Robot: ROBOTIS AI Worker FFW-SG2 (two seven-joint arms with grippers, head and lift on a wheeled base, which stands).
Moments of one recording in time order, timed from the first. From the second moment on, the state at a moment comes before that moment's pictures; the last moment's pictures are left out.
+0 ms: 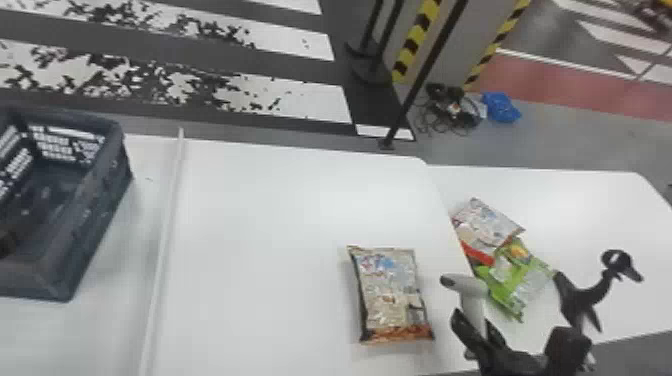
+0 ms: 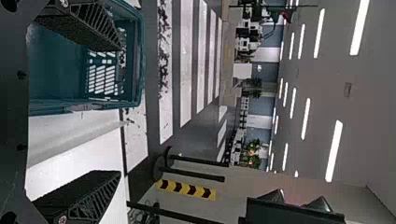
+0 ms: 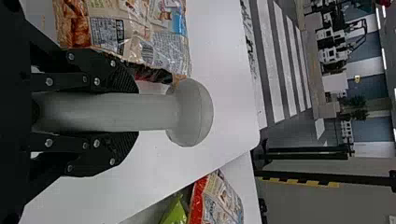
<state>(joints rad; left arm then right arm) 0.52 0.29 0.16 -2.15 0.36 0.26 -0.24 0.65 -0.10 -0.56 -1.71 -0.29 0.18 0.50</state>
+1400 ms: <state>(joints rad) 0.55 0.29 0.18 -2.16 0.36 0.26 -0.25 0.69 -0.08 -0.45 -1.77 -0.30 0.23 0.52</state>
